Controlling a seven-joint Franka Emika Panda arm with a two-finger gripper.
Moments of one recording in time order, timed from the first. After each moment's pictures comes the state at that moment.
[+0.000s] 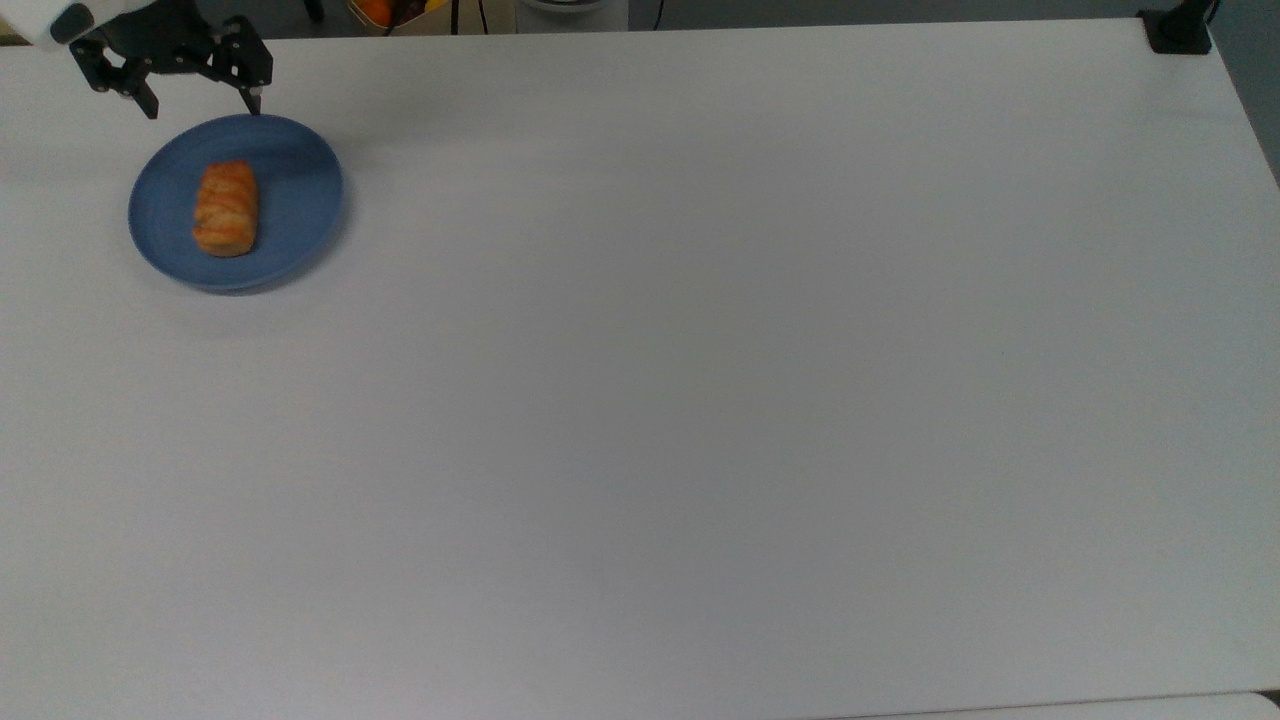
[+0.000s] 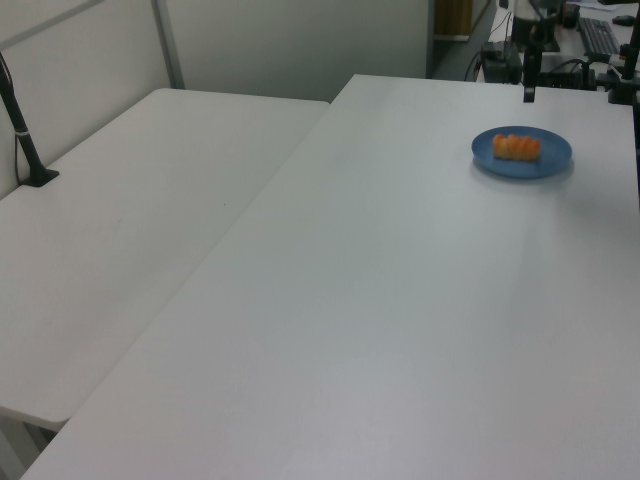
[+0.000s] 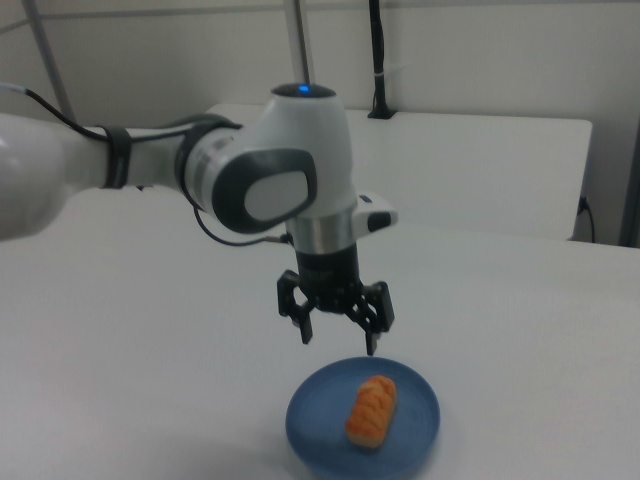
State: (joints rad) arm -0.09 0.18 -0.38 -1.79 -0.01 1.93 -0.60
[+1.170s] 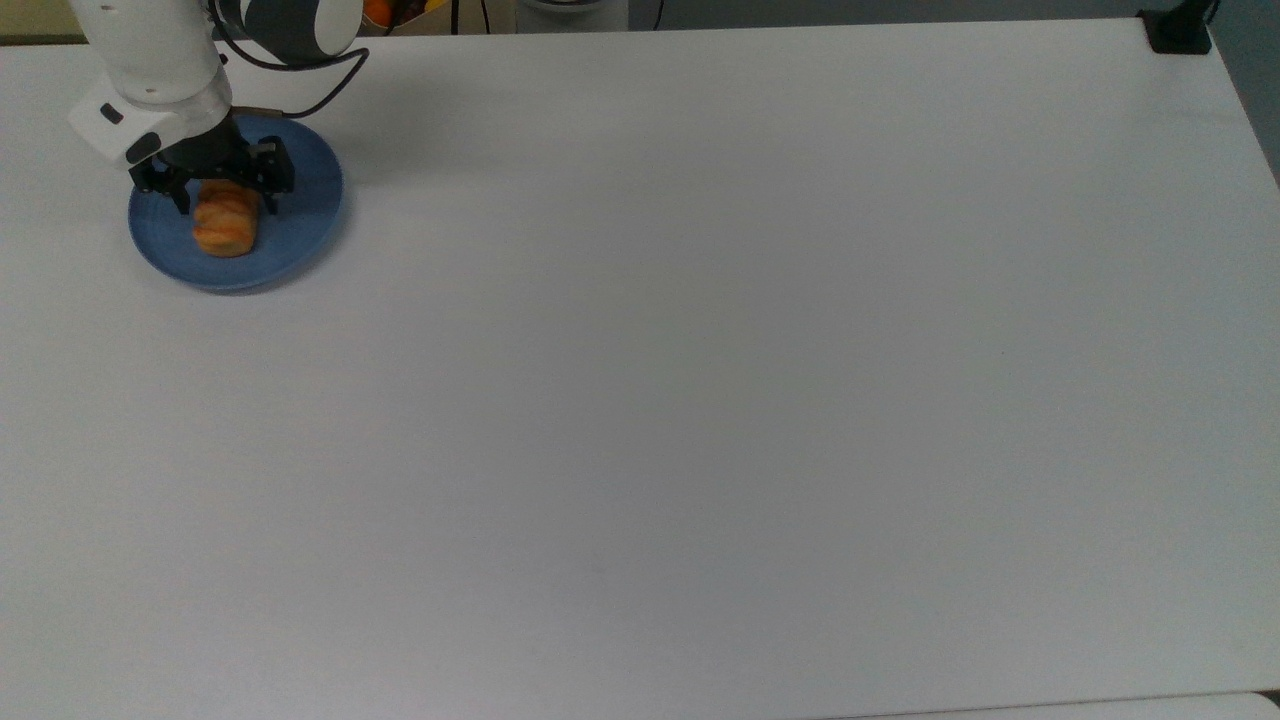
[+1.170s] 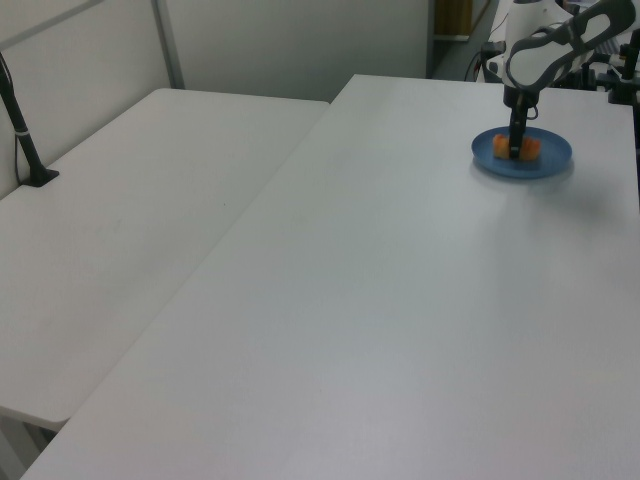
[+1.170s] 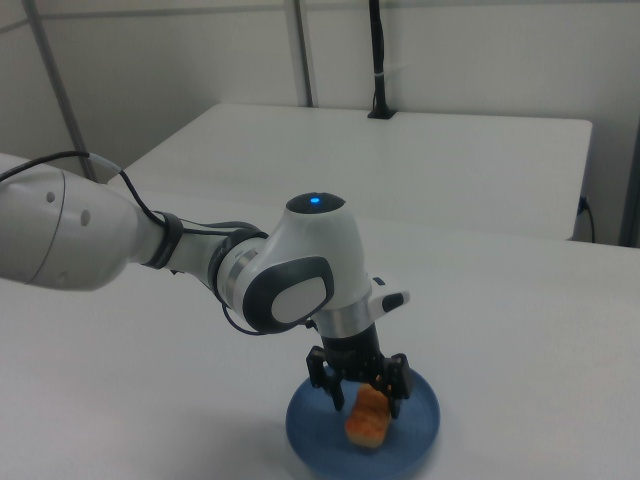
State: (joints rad) arm -0.10 0.34 -0.37 -1.95 -0.01 2.33 -0.60
